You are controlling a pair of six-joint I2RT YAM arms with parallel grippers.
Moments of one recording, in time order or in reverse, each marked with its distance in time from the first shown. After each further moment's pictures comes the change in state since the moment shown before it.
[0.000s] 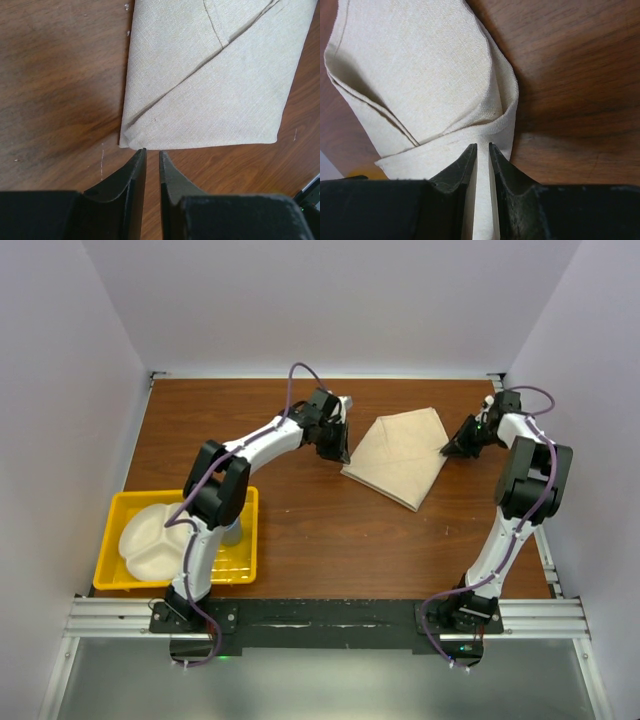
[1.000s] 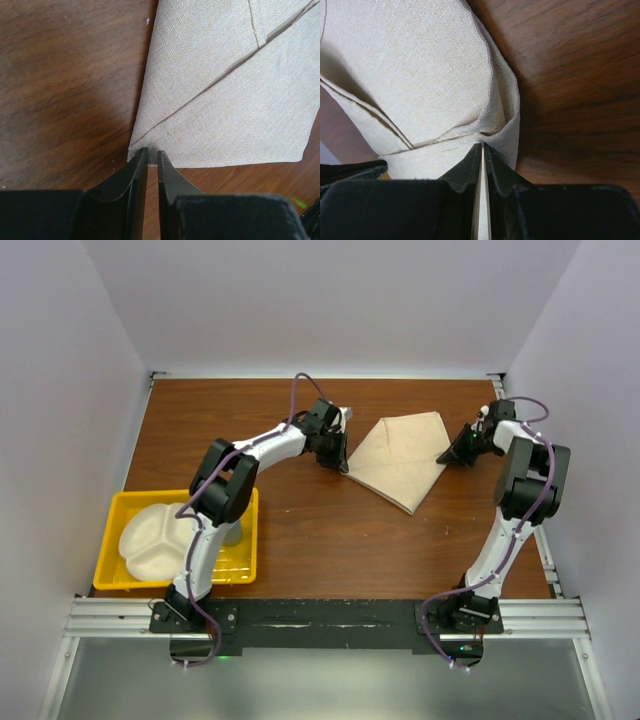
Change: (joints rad) left arm 0.000 0.064 -0.052 0.079 0.008 0.008; right arm 0.008 -0.009 -0.105 0.076 -0.019 0.047
